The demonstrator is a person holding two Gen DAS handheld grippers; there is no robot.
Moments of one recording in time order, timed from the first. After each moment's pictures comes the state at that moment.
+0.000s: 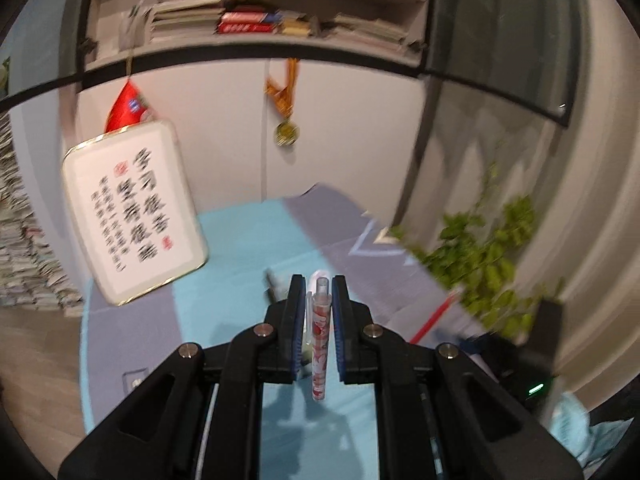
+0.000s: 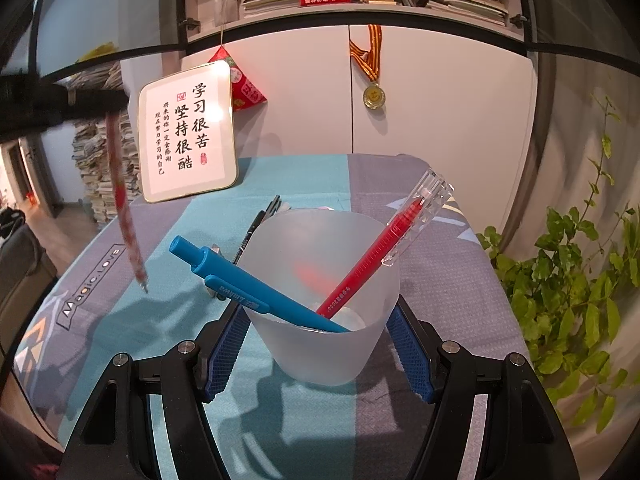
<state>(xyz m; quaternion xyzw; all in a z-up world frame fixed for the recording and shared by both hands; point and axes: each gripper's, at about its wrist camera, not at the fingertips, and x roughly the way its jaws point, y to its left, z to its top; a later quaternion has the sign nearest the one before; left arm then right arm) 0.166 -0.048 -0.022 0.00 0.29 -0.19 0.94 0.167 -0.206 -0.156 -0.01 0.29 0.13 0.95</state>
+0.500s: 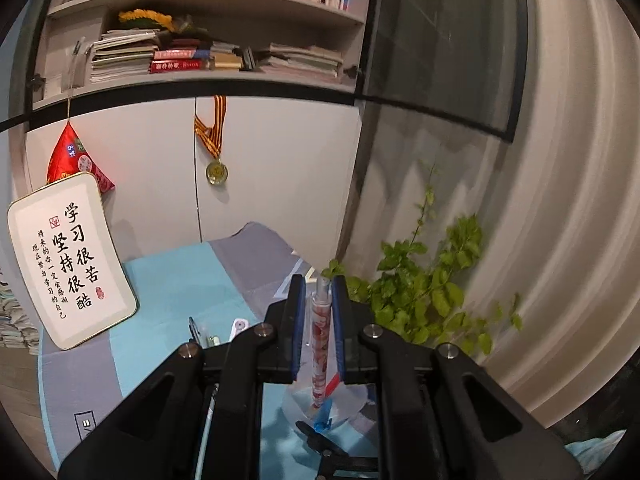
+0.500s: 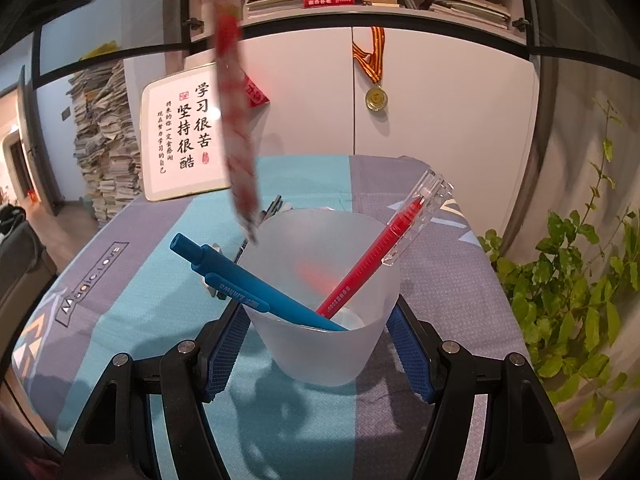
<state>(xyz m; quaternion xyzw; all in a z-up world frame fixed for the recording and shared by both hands) 0.167 -0.115 -0.003 0.00 0.24 -0.26 0.93 0.167 -0.203 -0.157 -0.02 0.28 0.14 0.95</state>
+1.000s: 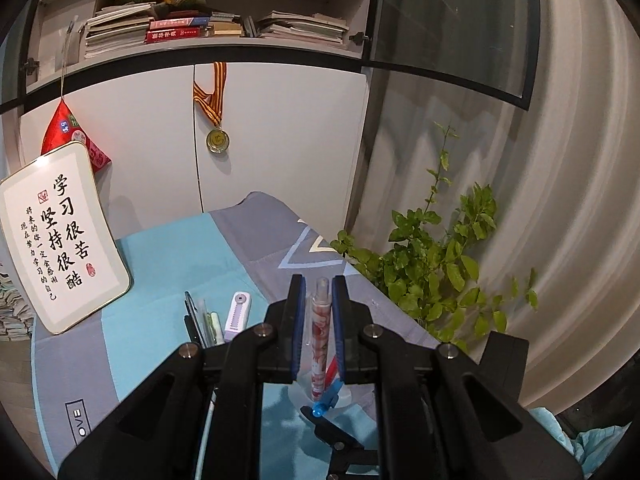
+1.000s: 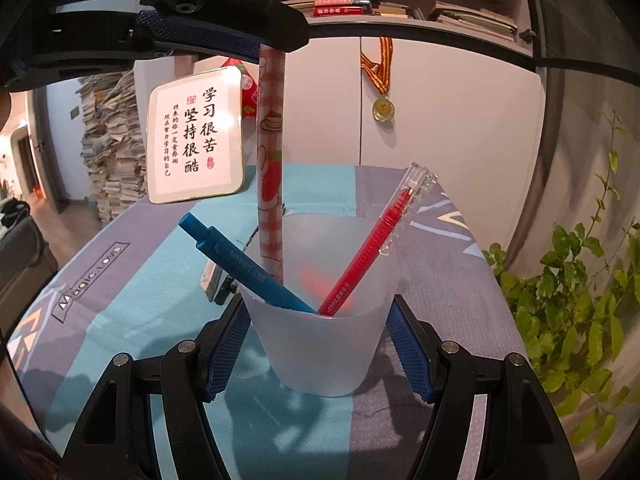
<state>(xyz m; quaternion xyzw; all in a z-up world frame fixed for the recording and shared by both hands) 0.184 -0.121 -0.037 0.01 0.28 -0.26 0.92 0.169 -0.205 -0.160 -0.03 0.26 0.15 0.95</state>
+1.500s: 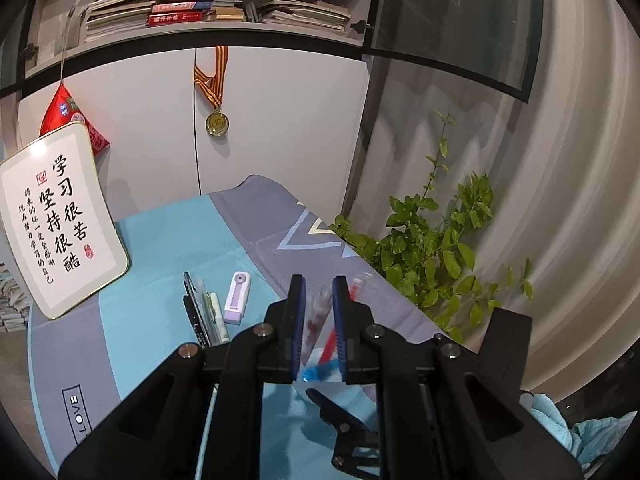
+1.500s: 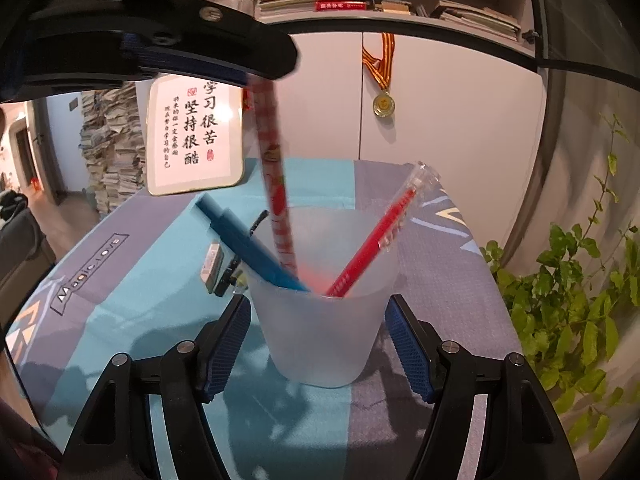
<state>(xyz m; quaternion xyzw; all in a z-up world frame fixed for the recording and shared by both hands) 0.179 -0.111 -0.043 0.00 0.31 -0.27 0.91 0.168 -0.202 -0.160 -0.04 0.27 0.14 0.95</state>
